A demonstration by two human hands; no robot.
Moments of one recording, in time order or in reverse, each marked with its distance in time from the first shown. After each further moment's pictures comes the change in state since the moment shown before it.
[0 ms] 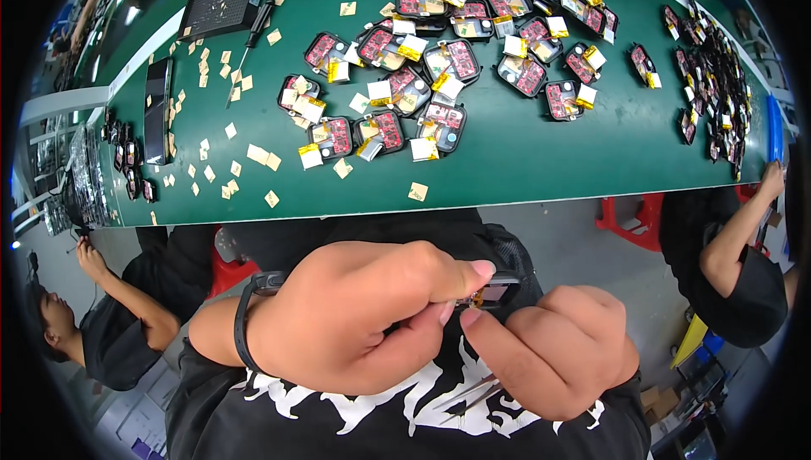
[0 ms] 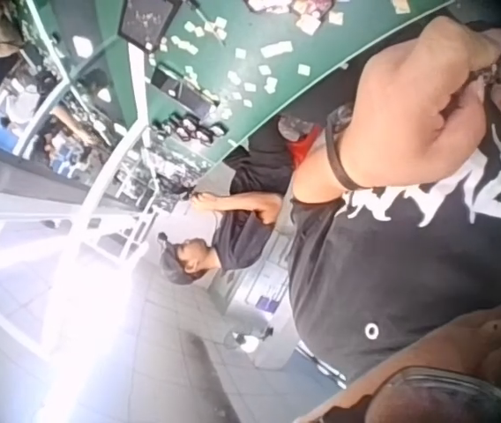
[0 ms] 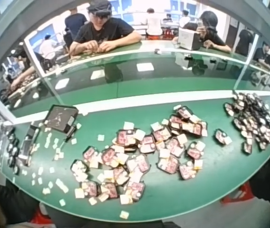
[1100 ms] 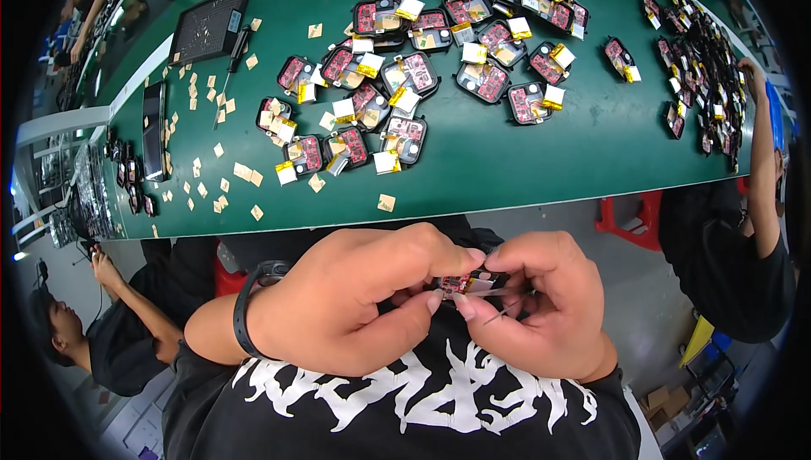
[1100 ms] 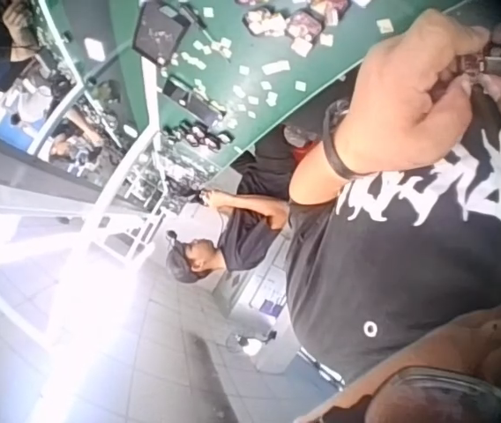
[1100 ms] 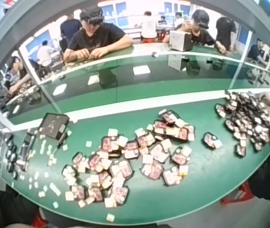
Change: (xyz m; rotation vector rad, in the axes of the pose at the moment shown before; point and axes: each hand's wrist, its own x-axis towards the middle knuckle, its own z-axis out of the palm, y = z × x) left_hand 0.021 -0.008 0.015 -0.185 -0.105 -0.118; right_hand -0.022 0.021 0.004 0.667 0.023 0.571
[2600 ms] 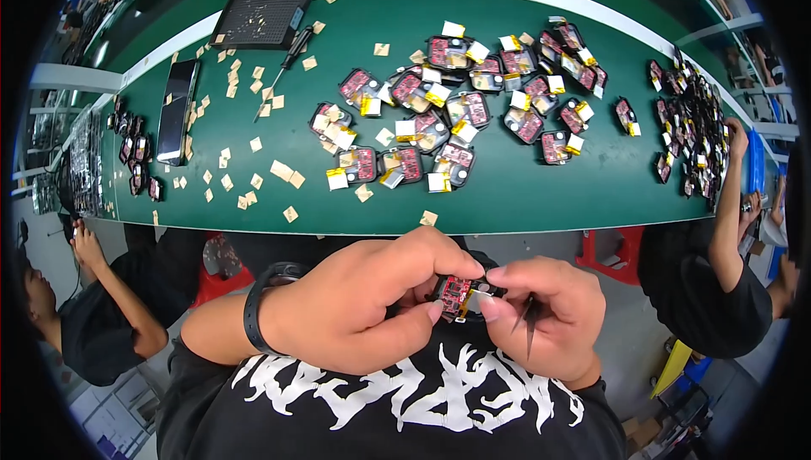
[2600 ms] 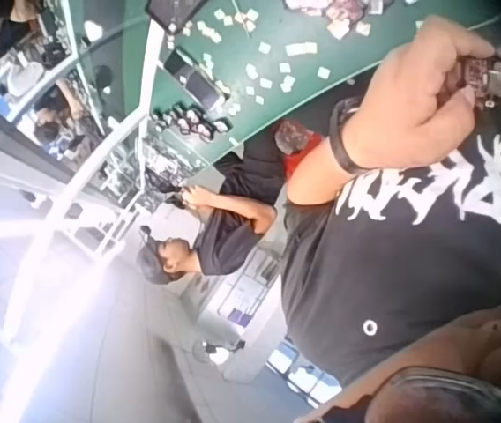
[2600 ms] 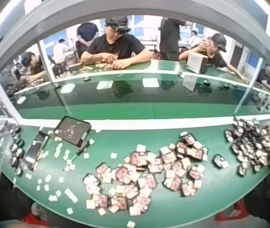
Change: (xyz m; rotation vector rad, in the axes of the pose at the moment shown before) left_hand -0.043 -0.003 -0.027 -0.171 0.009 -0.013; right_hand 0.022 -0.024 0.025 0.008 -0.004 -0.085
